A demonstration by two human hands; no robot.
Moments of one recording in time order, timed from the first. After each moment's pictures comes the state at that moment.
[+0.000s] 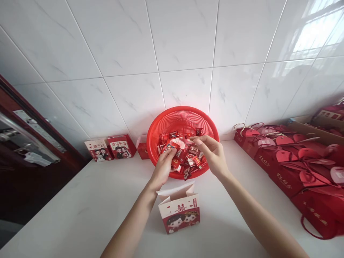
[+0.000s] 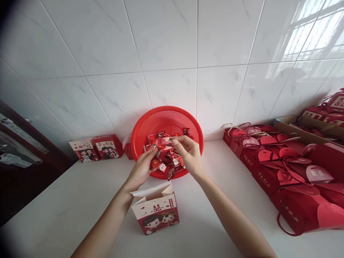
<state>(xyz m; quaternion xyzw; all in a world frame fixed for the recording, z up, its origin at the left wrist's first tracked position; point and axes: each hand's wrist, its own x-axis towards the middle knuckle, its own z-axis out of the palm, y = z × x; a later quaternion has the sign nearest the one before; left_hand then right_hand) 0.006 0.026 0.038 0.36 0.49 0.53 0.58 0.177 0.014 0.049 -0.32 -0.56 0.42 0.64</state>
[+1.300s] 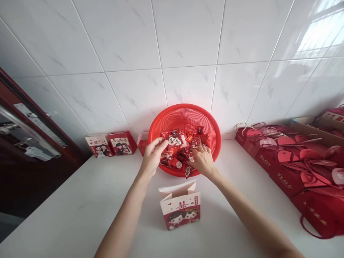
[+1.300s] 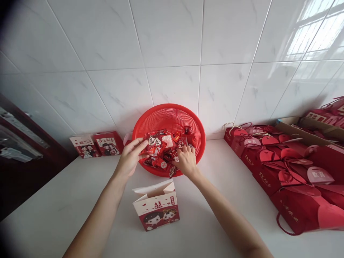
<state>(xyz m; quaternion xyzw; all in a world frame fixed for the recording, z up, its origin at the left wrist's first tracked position) -0.023 0.029 0.065 0.48 0.46 0.59 0.46 0.166 0.047 -0.004 -0.63 -0.76 -0.01 0.16</state>
